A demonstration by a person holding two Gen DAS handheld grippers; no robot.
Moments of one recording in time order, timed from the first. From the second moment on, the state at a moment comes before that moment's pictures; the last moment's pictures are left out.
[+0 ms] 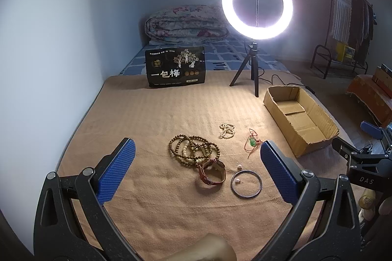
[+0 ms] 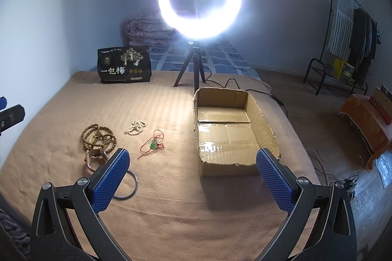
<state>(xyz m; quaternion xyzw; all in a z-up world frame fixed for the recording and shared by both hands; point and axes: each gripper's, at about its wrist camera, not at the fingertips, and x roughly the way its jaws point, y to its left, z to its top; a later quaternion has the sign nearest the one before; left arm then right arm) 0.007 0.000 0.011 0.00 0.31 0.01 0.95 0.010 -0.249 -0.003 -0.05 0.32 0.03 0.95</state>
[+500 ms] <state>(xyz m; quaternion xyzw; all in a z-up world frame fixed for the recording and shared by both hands) -0.001 0.004 0.011 0.00 0.30 0.01 0.95 0.009 -0.248 -0.004 -0.05 0.32 0.03 0.94</state>
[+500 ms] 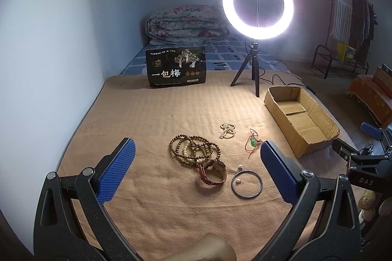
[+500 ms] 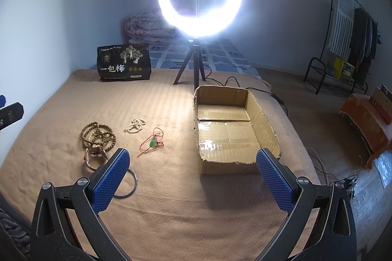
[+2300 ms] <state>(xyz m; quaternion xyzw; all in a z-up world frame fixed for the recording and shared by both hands) 0.004 0.009 -0.005 0.00 0.32 0.02 0.95 0.013 -0.248 -0.011 -0.05 0.34 0.04 0.94</state>
